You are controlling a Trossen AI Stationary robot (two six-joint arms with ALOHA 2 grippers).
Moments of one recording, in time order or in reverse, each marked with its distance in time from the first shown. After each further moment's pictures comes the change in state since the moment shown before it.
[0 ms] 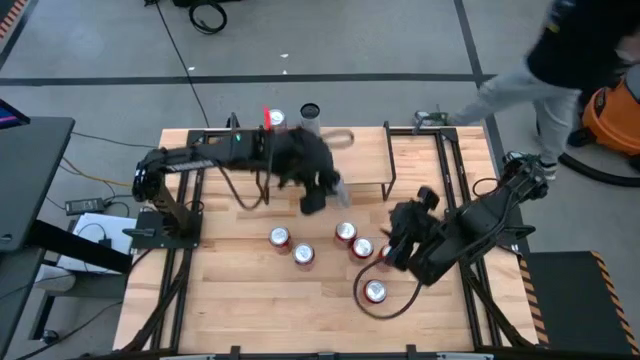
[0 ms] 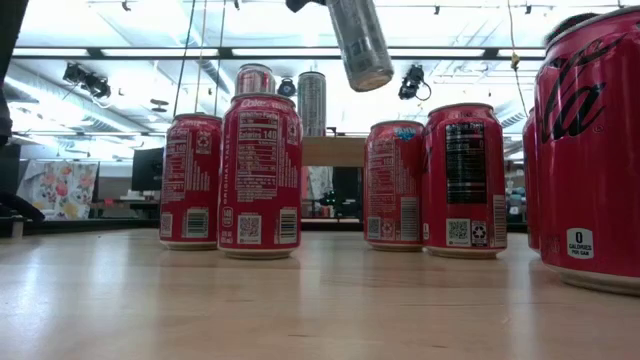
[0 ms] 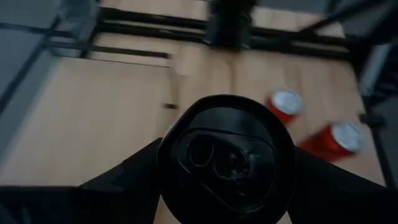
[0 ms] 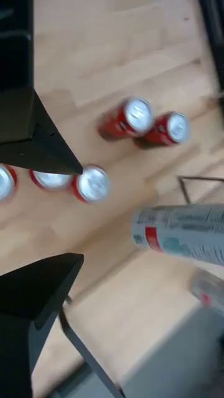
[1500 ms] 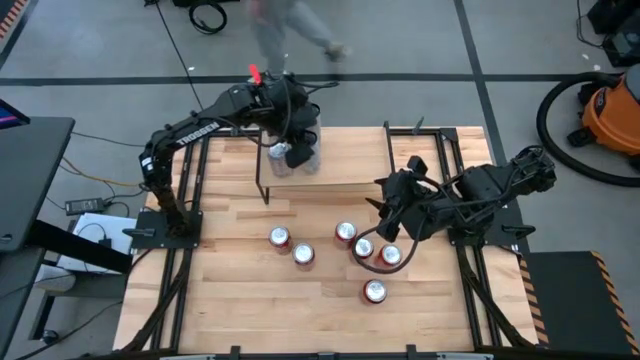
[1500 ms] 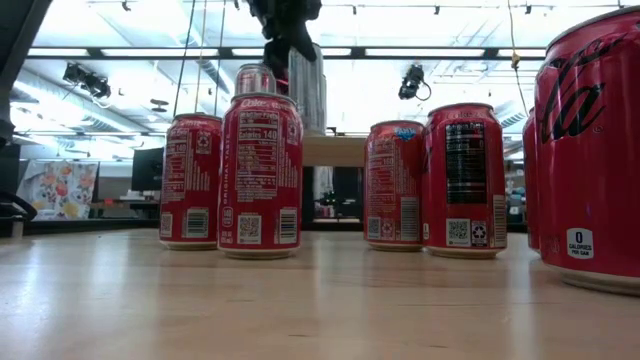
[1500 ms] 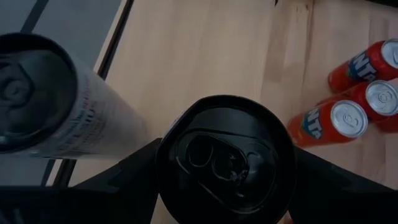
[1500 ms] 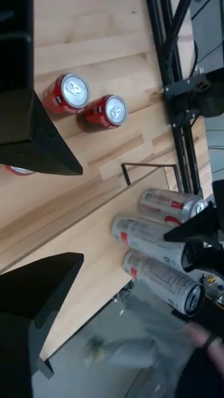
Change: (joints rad) left arm 0.347 0.060 0.040 -0.225 0.163 0.191; right arm -0.176 -0.113 -0.092 0.329 0.058 -0.402
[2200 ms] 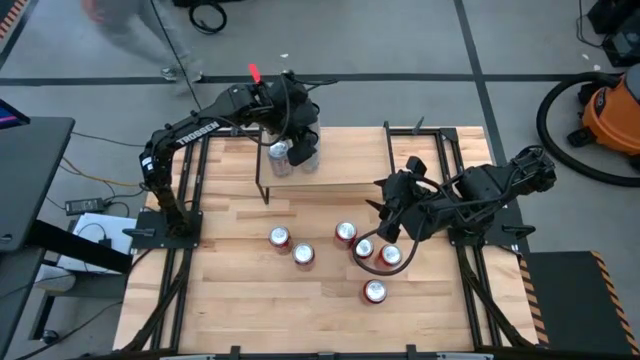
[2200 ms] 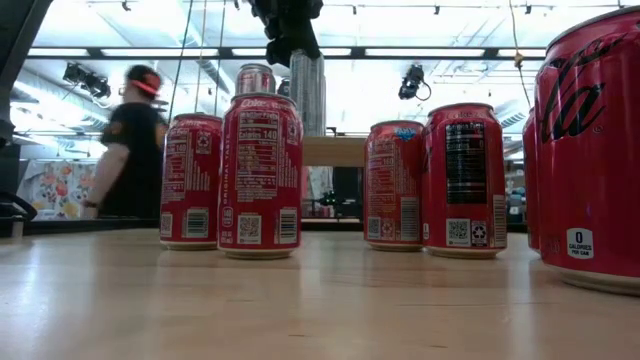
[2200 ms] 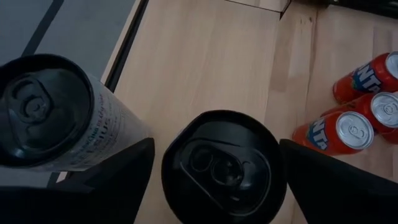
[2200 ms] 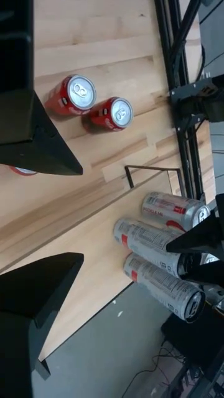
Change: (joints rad) left arm 0.005 0.000 0.001 0.034 -0.011 -0.004; right arm 0.000 0.000 0.000 0.000 -0.016 -0.028
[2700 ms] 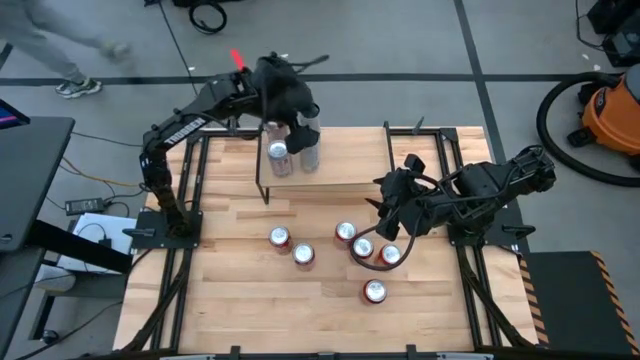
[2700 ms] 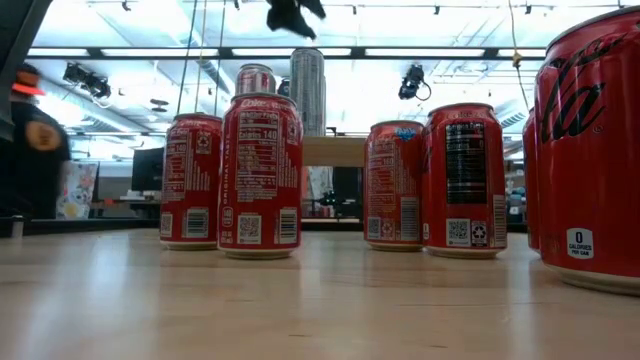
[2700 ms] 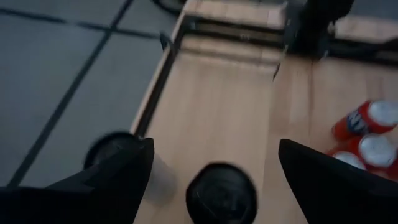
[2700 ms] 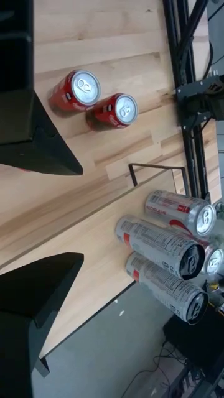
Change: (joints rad) left arm -0.022 -0.001 0.220 -0.014 -0.045 0.017; right arm -0.029 0.000 0.000 0.000 -0.030 -0.034
